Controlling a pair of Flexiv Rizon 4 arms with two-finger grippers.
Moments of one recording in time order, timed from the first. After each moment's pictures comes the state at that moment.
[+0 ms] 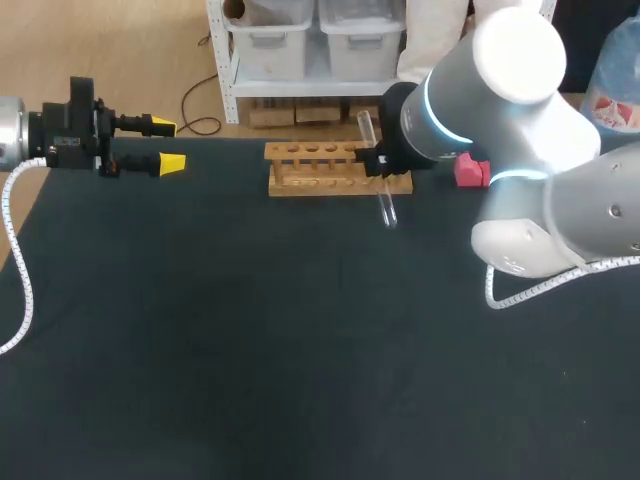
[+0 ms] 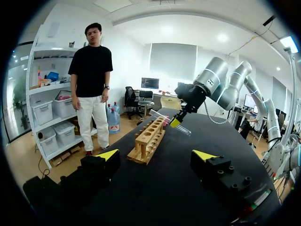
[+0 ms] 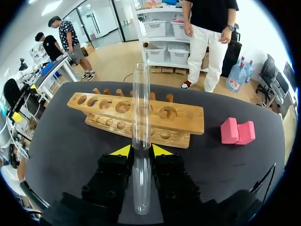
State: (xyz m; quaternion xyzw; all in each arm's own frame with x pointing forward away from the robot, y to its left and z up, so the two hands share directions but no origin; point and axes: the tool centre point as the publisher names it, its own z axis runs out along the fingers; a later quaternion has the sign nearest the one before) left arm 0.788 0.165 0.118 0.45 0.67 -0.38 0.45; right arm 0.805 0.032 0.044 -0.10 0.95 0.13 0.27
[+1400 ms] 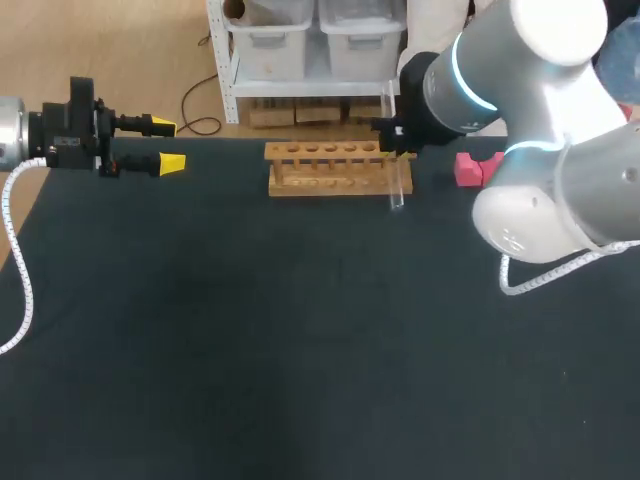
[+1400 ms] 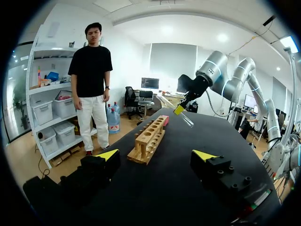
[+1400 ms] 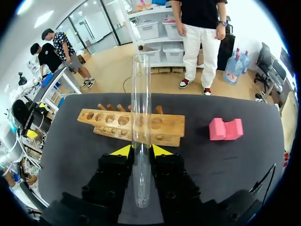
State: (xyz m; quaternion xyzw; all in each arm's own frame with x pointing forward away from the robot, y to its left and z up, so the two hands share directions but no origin) left arm 0.788 0.165 0.118 0.45 0.67 -0.38 0.45; right arm 0.797 0.012 0.096 -0.06 0.95 0.14 0.27
